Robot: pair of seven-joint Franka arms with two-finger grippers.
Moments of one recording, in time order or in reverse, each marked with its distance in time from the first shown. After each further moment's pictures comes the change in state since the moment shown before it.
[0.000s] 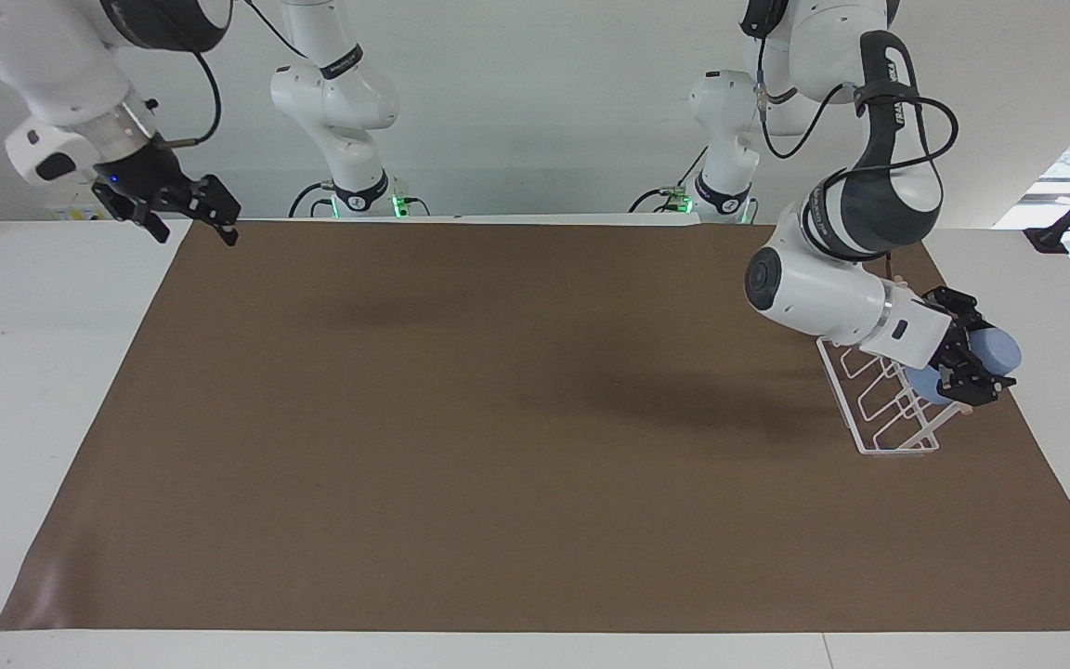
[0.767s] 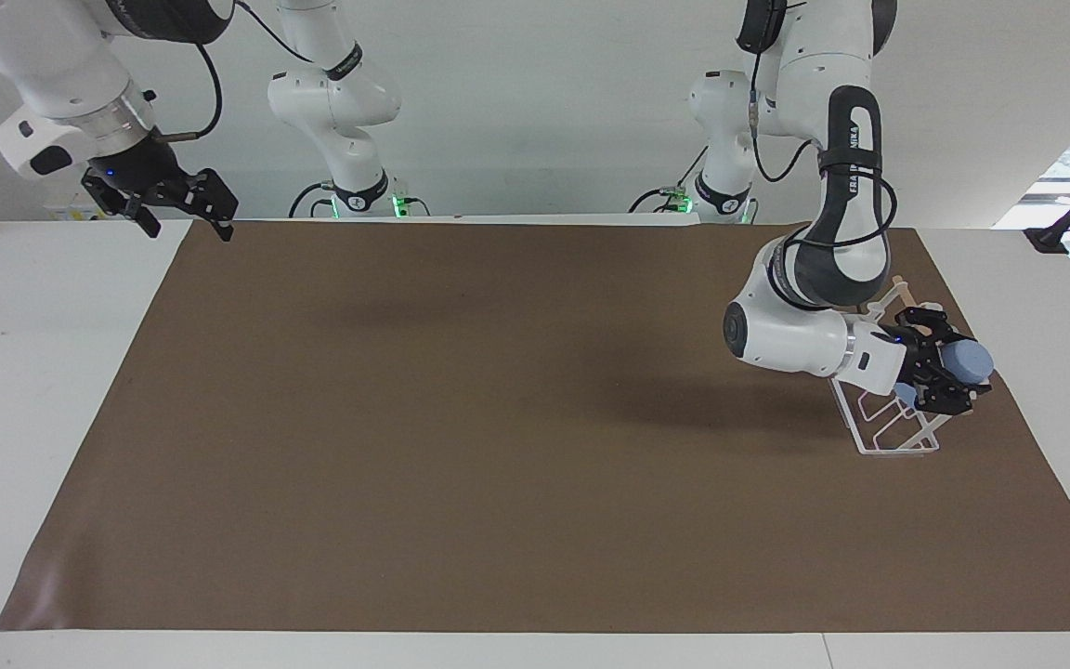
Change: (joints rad) left arm -0.020 0.035 -0.010 -0.104 0.043 -0.079 -0.157; right arm 0.257 0.015 -0.231 -0.015 -0.018 -0.005 0.001
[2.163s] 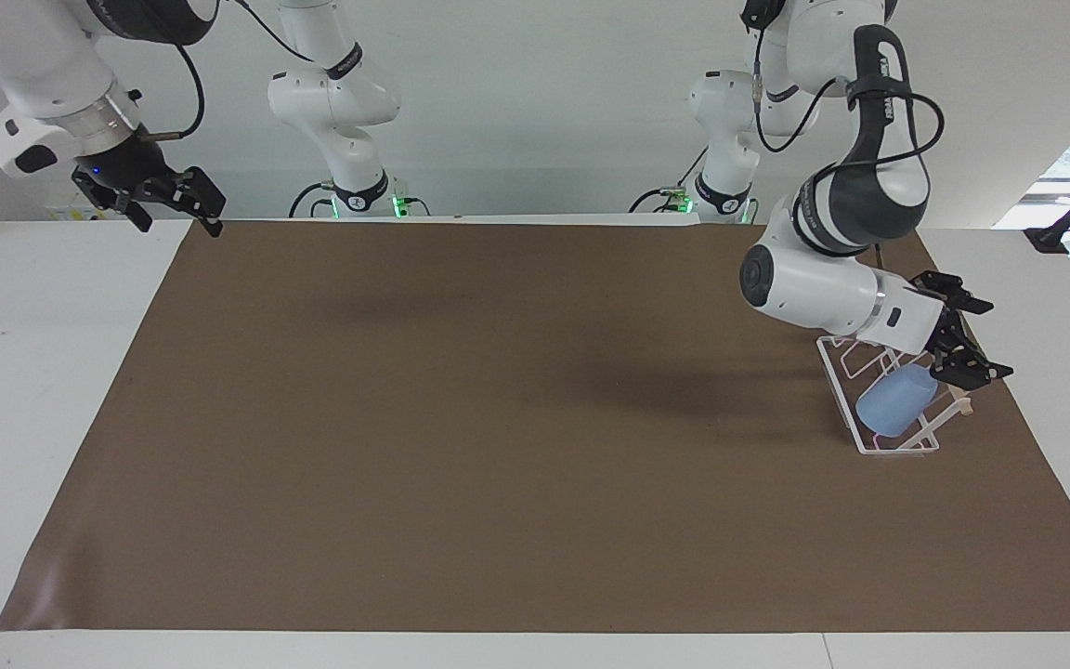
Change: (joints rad) left arm 0.010 -0.139 0.002 0.070 -0.169 0.058 0.264; right arm 0.003 -0.007 -0.010 -0.022 0.000 -0.001 0.000
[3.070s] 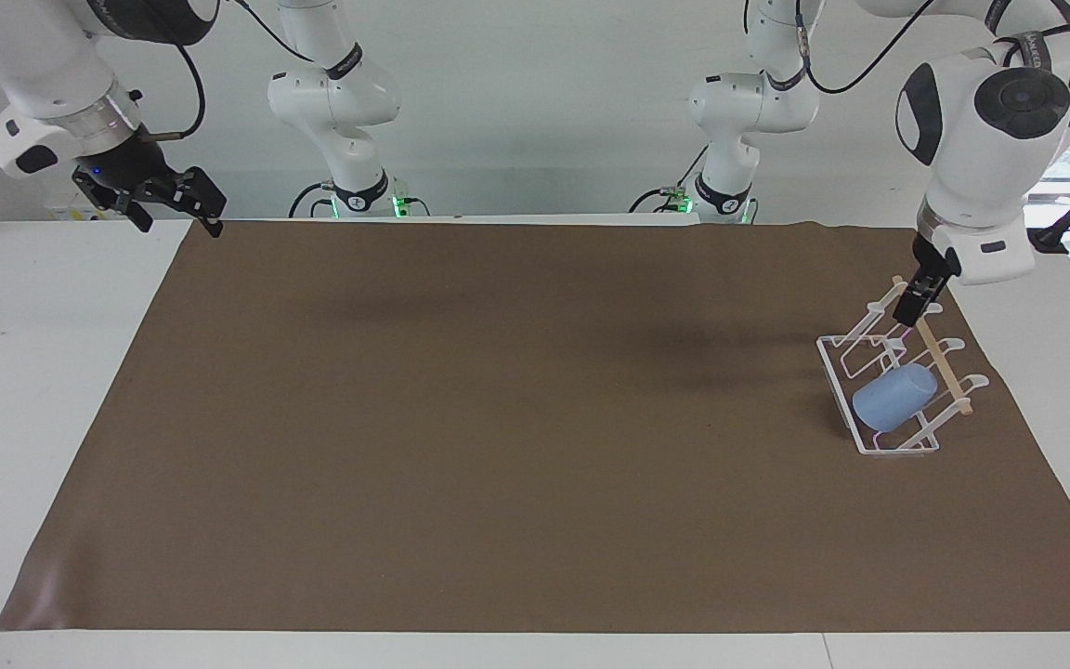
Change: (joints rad) left arm 0.172 -0.210 0.006 0.037 -0.963 -0.024 1.176; right arm 0.001 0.000 0.000 0.000 0.000 0.000 0.000
